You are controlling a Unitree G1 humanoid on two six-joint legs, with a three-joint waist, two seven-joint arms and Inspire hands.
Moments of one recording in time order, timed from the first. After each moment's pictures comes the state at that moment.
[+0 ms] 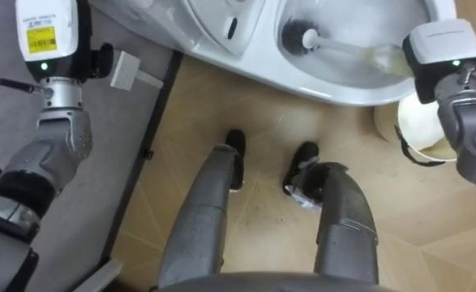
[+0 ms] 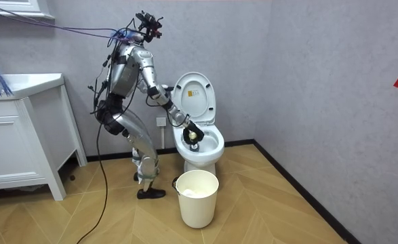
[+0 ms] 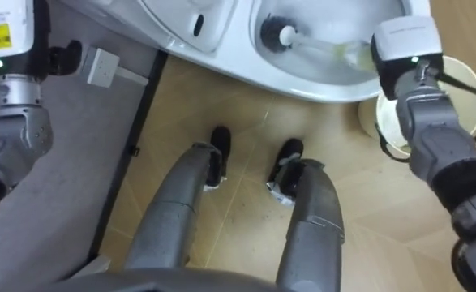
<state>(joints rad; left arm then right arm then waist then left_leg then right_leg) -0.40 0.64 -0.48 0.71 0.62 -0.08 0.88 -0.52 -0.76 0.65 0.76 -0.57 0.14 -0.18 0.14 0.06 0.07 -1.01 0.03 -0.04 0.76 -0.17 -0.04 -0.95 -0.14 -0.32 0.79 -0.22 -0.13</state>
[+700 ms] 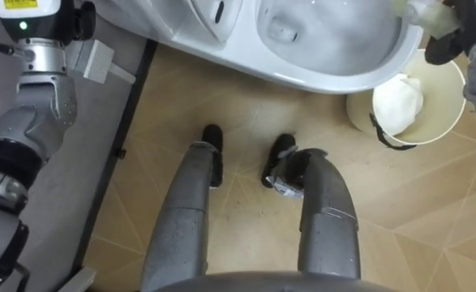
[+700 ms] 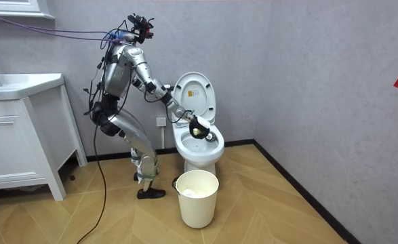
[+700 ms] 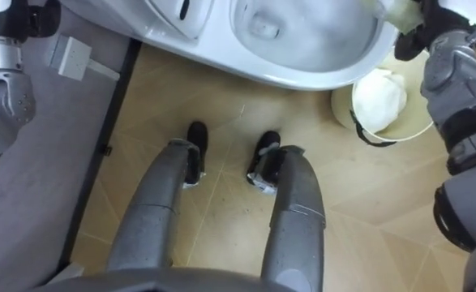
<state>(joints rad) -0.52 0.67 -0.48 0.70 0.65 -0.03 0.83 -0.71 -0.69 0.57 1.05 -0.24 0.00 -0.28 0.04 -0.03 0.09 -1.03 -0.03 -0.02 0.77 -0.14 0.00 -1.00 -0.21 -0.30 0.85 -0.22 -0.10</state>
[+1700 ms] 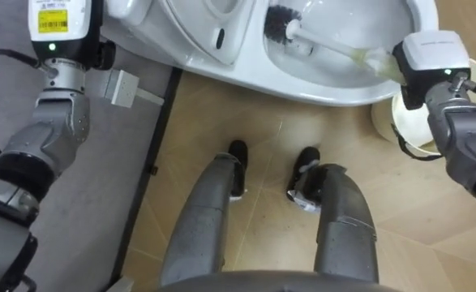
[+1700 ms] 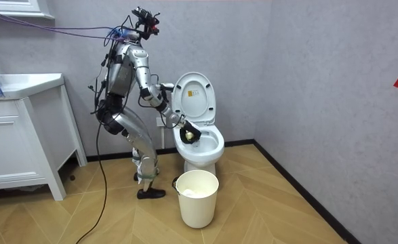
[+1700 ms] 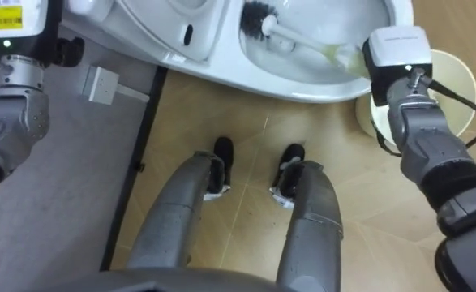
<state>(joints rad) -0.46 0.63 -0.51 0.70 0.67 -0.03 0.73 -0.44 -0.72 0.60 0.71 -0.75 0.13 -0.23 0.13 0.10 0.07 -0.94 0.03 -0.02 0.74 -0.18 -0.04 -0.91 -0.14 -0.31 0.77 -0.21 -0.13</state>
